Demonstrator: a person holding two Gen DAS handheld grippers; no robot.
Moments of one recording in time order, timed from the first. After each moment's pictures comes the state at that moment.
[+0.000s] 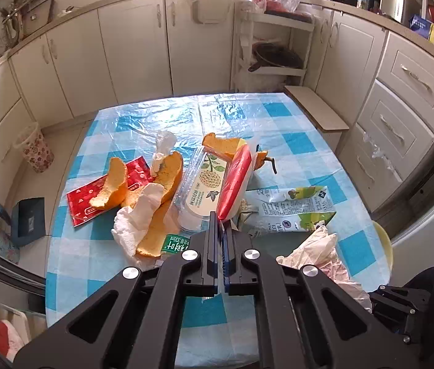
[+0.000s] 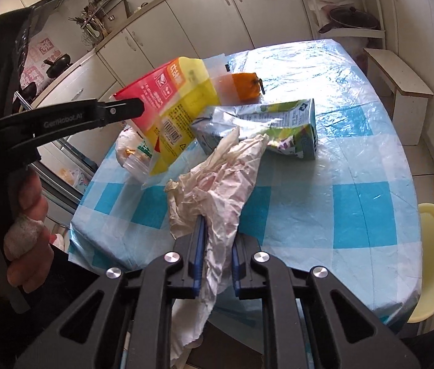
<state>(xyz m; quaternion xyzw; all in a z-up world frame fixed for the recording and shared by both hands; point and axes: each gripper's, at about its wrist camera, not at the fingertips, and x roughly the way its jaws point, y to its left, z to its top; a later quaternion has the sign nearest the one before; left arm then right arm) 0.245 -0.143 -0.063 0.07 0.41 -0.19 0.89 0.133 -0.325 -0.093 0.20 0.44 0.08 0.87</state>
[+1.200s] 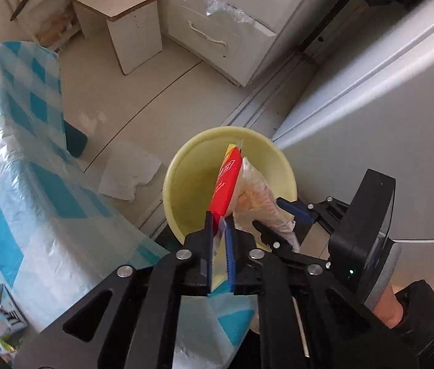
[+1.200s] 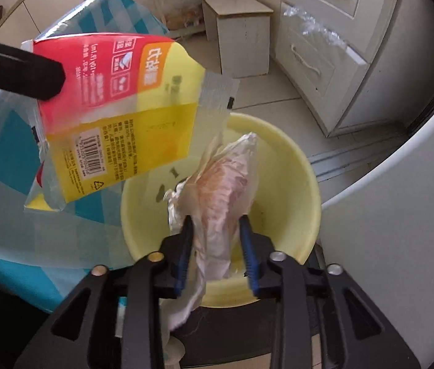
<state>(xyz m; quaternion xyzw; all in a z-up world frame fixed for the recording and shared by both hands) 0.192 -0.492 -0.189 0.27 0.59 -0.45 0.61 0.057 -0.545 -0.264 0.17 0.55 -0.19 0.80</state>
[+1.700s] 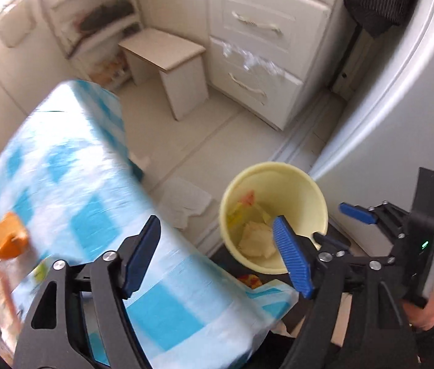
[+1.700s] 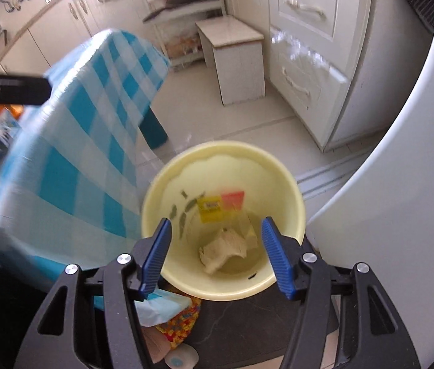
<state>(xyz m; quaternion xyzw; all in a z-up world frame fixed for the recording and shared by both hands) 0.190 -0.420 -0.108 0.27 0.47 -0.40 0.74 0.030 -0.546 -0.187 0.19 0.46 -0.19 0.85</state>
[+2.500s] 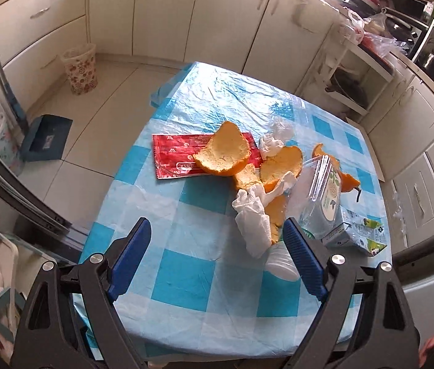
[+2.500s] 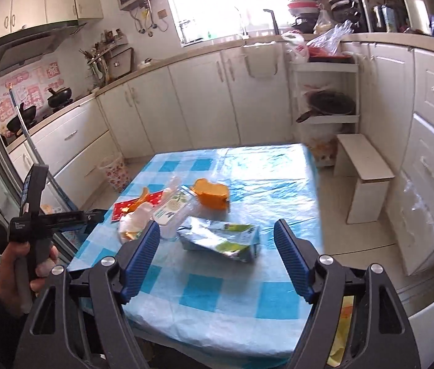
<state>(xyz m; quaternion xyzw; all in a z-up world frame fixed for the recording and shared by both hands) 0.296 -0.018 -0.091 -0.08 0.48 -0.07 0.87 0.141 -0.349 -0.046 0.12 0.33 0.03 0.94</state>
